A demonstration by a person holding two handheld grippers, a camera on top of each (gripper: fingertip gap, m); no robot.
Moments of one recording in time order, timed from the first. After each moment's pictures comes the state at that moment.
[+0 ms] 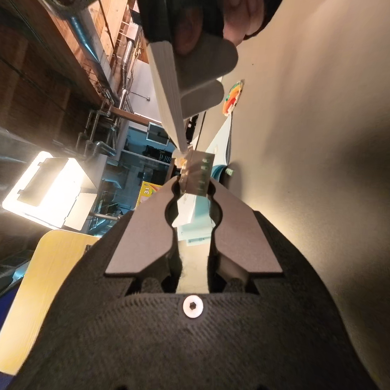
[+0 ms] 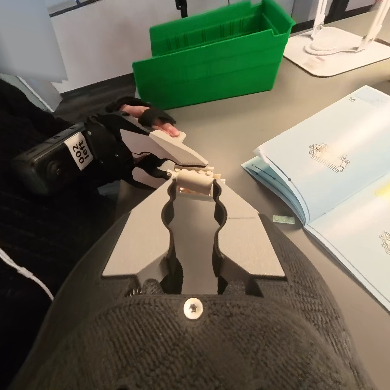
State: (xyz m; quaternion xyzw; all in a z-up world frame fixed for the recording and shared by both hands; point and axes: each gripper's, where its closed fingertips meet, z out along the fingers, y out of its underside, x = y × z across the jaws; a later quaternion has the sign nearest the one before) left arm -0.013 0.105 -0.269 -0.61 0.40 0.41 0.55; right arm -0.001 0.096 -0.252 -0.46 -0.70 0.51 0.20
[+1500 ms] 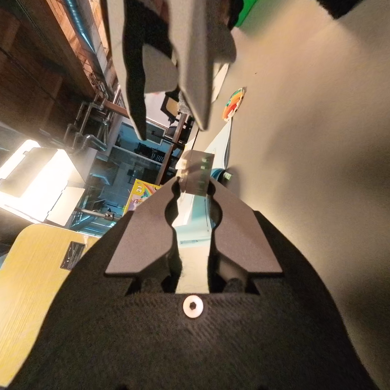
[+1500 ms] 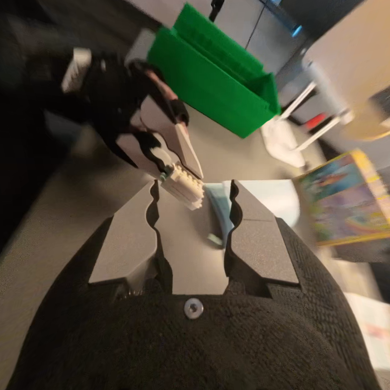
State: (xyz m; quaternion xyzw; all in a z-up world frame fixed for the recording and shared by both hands) left arm -0.012 0.105 -0.267 -0.62 0.38 0.37 0.57; right arm 0.006 0.097 -0.229 -0.23 -0.81 0.36 0.39
